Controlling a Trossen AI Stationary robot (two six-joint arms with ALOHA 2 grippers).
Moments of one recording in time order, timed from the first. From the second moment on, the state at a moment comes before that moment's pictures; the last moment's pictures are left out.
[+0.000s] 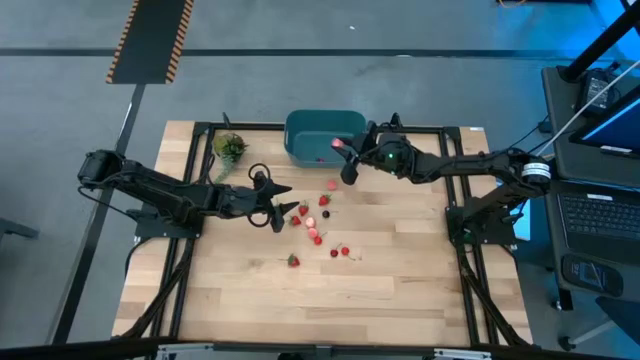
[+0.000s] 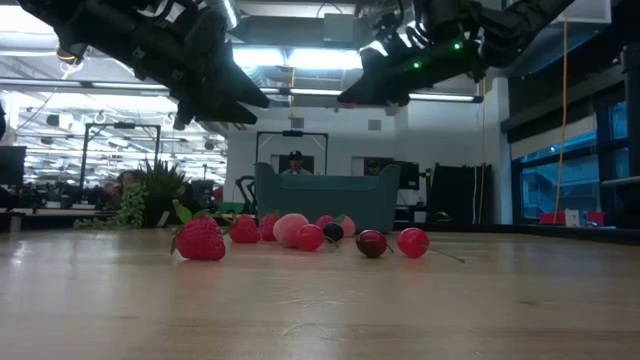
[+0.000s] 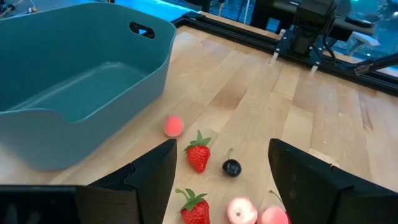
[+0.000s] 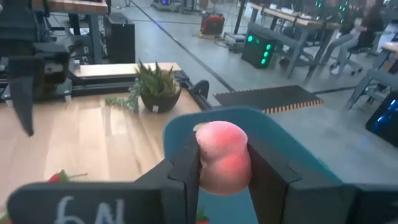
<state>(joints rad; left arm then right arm) -0.11 1.18 0.50 0.27 -0.49 -0.38 -0.31 1.49 0.83 0.48 0.17 -0.14</state>
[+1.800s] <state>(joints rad) -0.11 1.18 0.50 0.26 -0.49 -0.33 -0.47 2.16 1.70 -0.33 -0.03 -0.14</state>
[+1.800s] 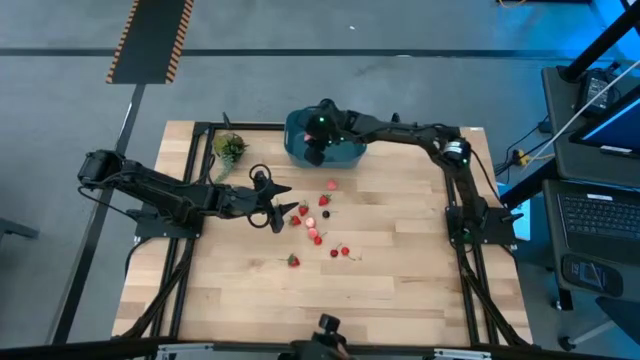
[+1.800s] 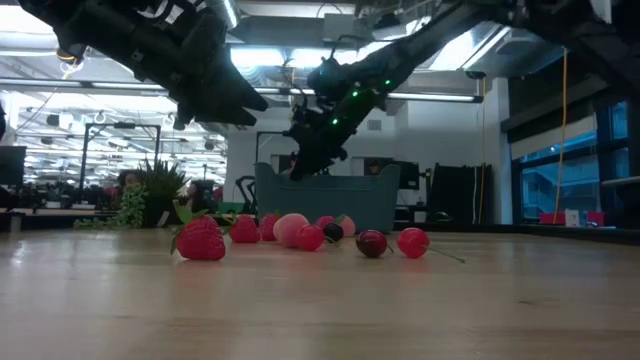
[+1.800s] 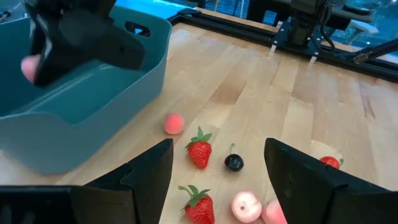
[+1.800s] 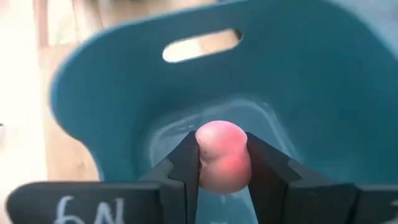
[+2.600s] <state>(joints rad) -0.11 1.18 0.50 0.26 -0.48 -0.33 -0.47 2.24 1.75 -0.39 -0.06 -0.11</state>
